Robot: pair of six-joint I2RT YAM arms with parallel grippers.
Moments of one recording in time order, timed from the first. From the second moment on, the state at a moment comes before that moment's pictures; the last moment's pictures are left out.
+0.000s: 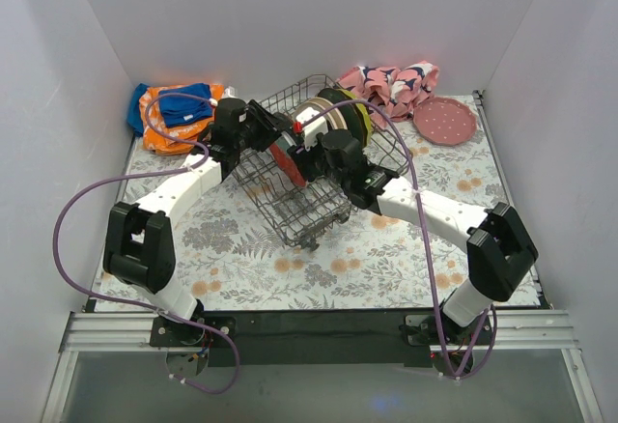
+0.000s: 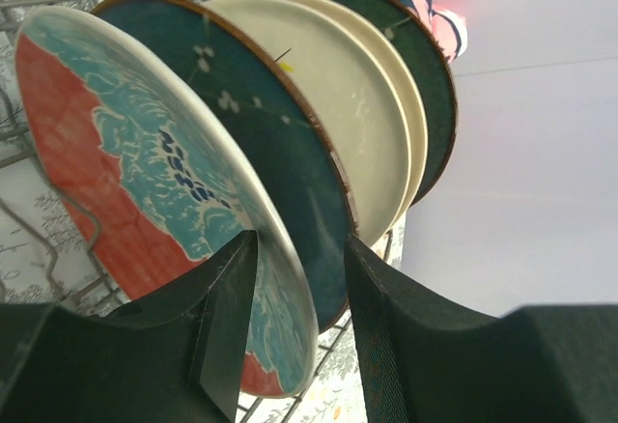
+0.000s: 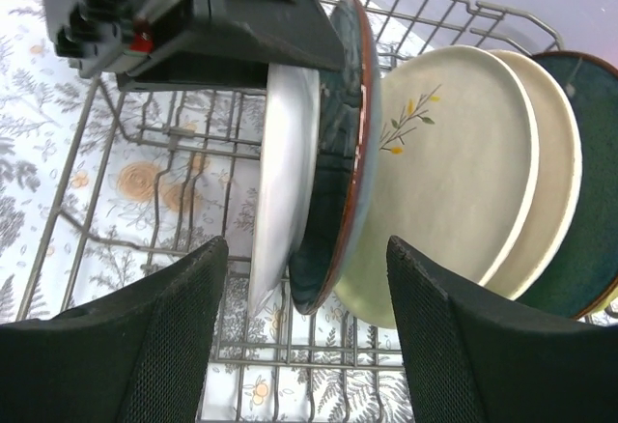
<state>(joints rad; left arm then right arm) -0.35 1.62 1.24 -0.02 0.12 -1.03 0.85 1.60 1.20 0.10 0.20 -0.13</state>
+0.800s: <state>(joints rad) -0.35 1.48 1.16 -0.04 0.12 -0.99 0.79 1.57 1.25 -0.04 -0.15 -0.26</state>
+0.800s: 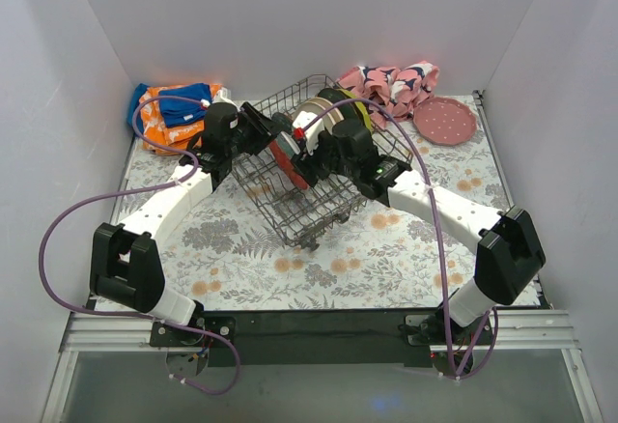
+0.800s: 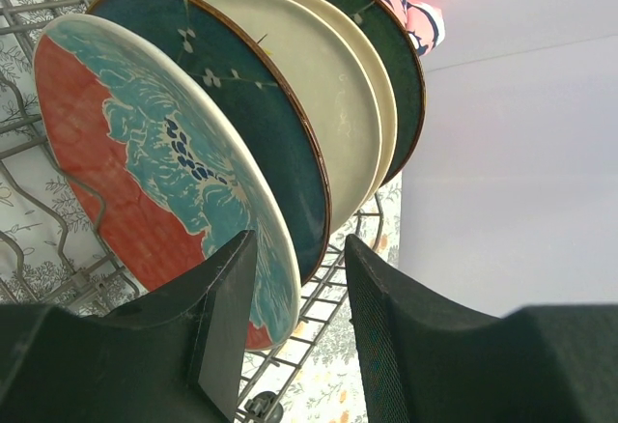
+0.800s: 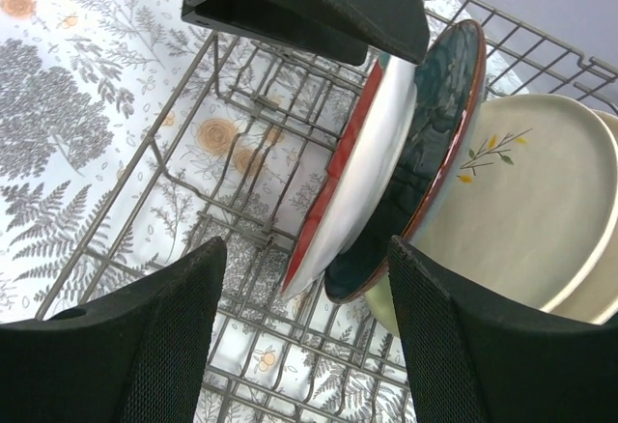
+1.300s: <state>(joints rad) -0.35 1.35 1.11 -0.08 0.08 -0.90 0.54 1.38 1.31 -0.26 -0.47 -0.39</state>
